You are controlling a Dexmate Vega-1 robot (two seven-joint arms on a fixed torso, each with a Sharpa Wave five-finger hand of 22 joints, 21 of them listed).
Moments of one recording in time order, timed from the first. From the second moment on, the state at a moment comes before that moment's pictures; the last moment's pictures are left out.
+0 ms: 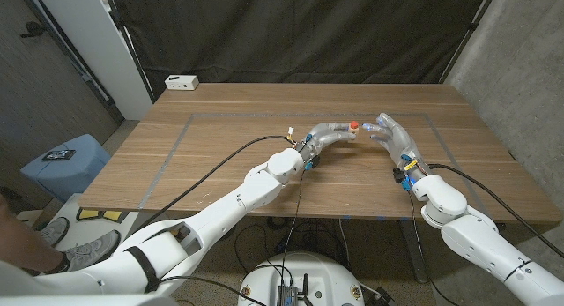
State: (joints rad) left arm 0.63 0.20 0.79 -1.24 -0.25 -0.12 0.03; left_hand 1.03 0.04 0.32 -0.15 0.17 0.83 -0.20 0.20 0.18 0.83 -0.22 0.21 0.43 0.41 -0.04 0.20 0.19 0.07 0.14 0.20 0.18; right arm -1.28 -0.72 -0.22 -1.83 0.58 0.20 -0.21; right_hand 0.14 0.11 0.38 -0.12 0.20 0.86 -0.02 0.17 0.18 0.00 -0.10 0.18 0.17 -0.13 0.04 0.21 0.18 0.20 0.09 0.19 0.16
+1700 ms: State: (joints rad) left arm 0.62 0.19 0.79 -1.23 -0.25 -0.10 0.04; left_hand 1.00 0.04 0.30 -0.14 0.18 0.85 -0.22 0.20 0.19 0.84 -0.22 0.21 0.43 0.41 -0.04 0.21 0.19 0.07 0.14 0.20 0.18; right arm -1.15 -0.72 -0.29 -1.73 0.61 0.20 -0.06; right_hand 0.08 0.11 0.33 -0.07 0.19 0.68 -0.10 0.19 0.18 -0.17 -0.09 0.18 0.17 -0.17 0.10 0.18 0.20 0.04 0.18 0.17 0.17
